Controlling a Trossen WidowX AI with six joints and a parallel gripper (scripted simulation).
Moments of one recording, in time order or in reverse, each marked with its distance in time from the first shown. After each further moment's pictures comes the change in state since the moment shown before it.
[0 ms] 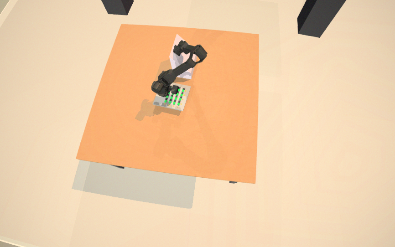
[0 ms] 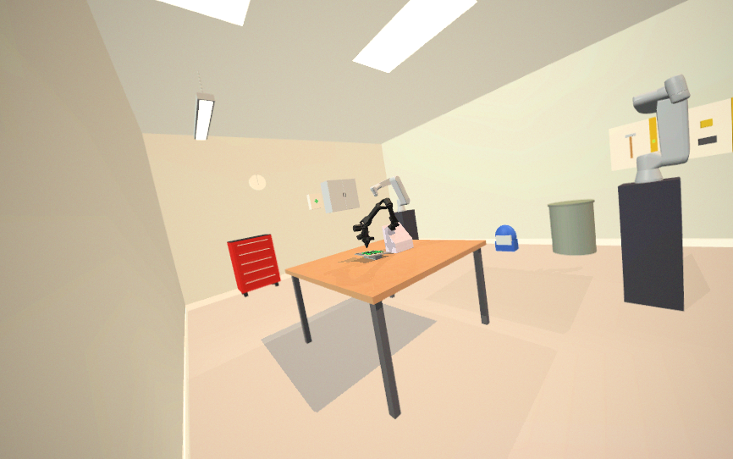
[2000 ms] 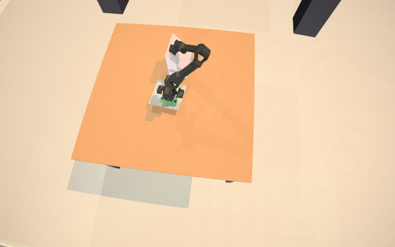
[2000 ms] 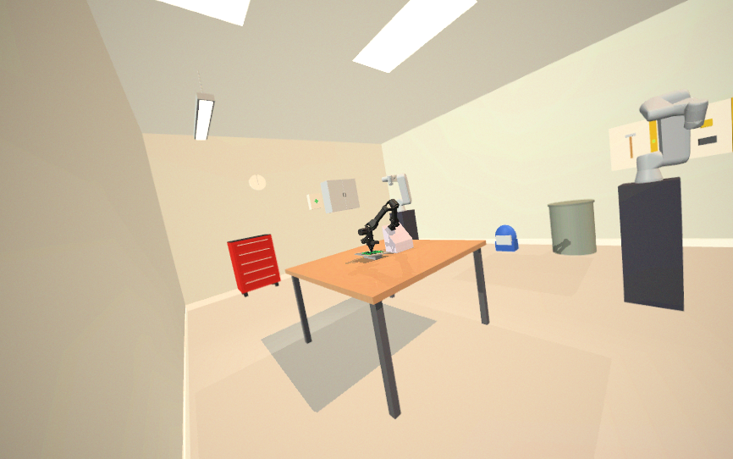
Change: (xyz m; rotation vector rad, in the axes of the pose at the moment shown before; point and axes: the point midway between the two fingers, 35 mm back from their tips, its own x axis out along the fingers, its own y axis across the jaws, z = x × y) arm 0.031 0.069 0.000 0.005 0.007 0.013
